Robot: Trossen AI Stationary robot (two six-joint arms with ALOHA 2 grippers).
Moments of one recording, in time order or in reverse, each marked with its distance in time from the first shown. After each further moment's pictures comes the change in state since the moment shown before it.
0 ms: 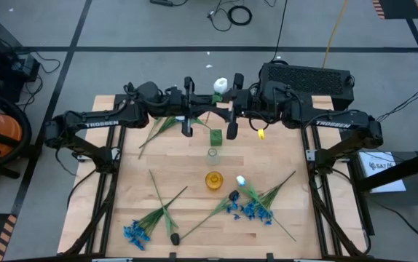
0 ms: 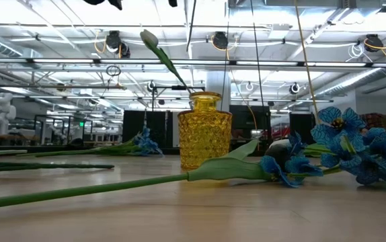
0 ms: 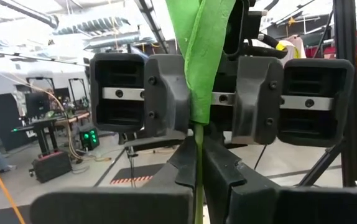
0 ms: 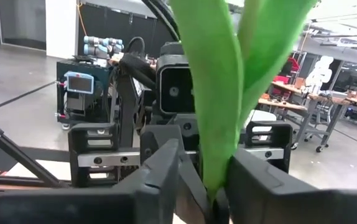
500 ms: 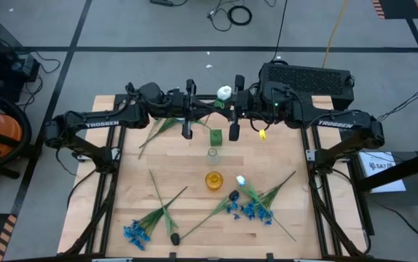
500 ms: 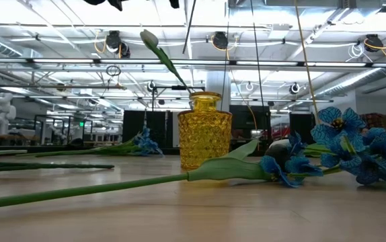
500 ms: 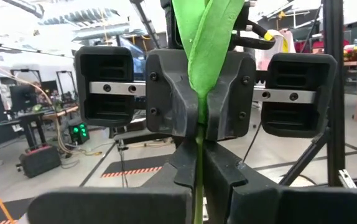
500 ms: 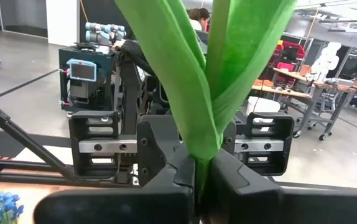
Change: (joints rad) left arm -0.001 0.001 0.000 -0.031 0.034 -0.003; right arm -0.001 -0.020 0.000 -0.081 -0.003 0.004
